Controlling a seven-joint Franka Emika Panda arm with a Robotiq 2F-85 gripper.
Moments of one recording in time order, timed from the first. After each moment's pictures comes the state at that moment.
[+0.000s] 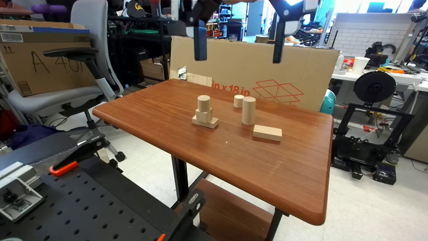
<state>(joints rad) -0.09 -0.09 -0.15 -2.43 -0.20 2.23 -0.28</state>
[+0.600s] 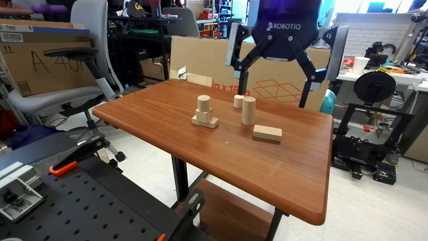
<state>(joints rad) -0.14 0.23 -0.15 -2.20 -0.05 2.33 -0.36</state>
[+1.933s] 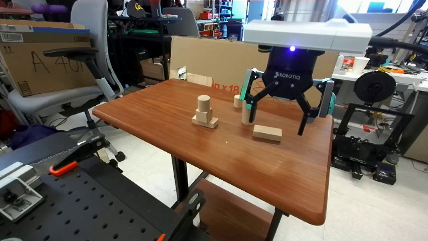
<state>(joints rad) -0.20 0.52 -0.08 -1.98 -0.05 2.35 -0.37</state>
